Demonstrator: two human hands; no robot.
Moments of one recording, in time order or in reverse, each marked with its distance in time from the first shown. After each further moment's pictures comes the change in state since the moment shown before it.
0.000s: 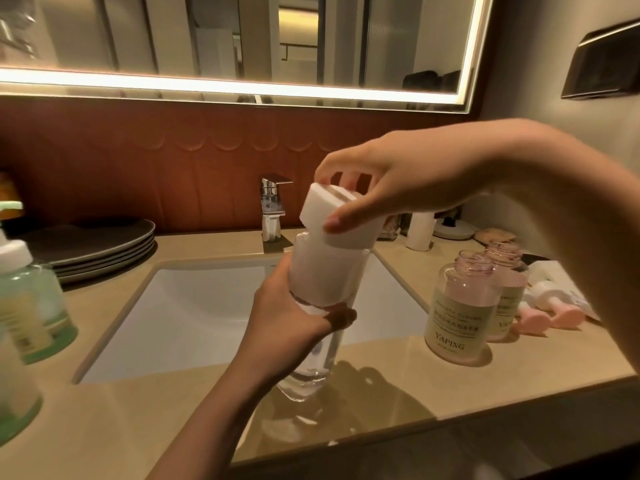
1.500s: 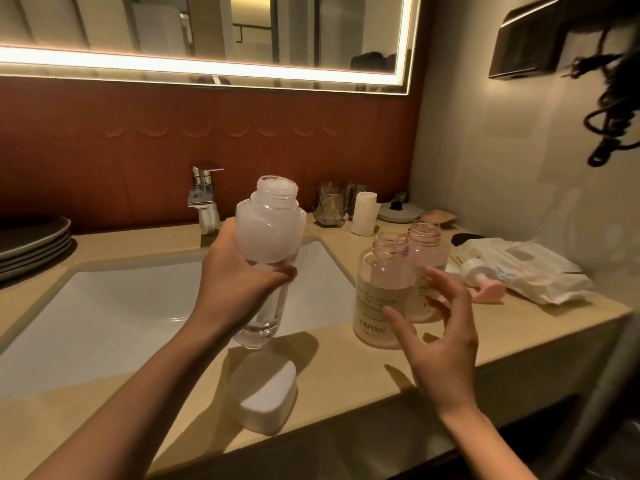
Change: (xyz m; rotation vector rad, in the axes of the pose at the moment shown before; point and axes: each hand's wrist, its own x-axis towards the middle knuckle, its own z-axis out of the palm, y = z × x) left_hand 0.048 -0.007 0.056 0.052 0.138 0.064; right_hand -0.072 0.131 0.231 0.665 1.216 0.339
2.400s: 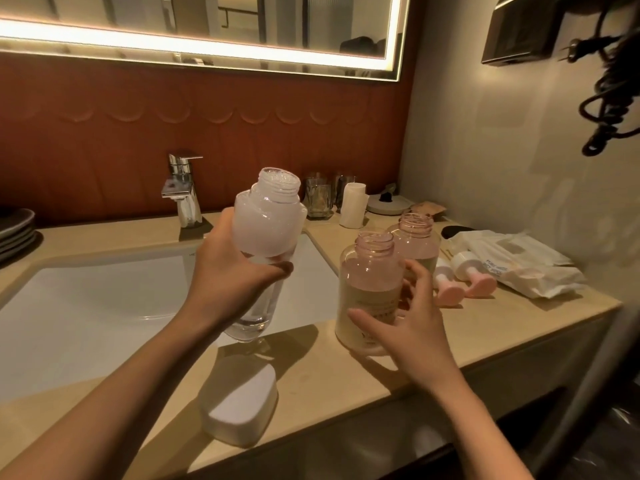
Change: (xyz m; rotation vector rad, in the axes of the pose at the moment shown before) left_hand 0.012 -0.012 0.021 0.039 -0.049 0.040; right_hand 0.019 0.003 0.005 0.083 -0.381 0.272
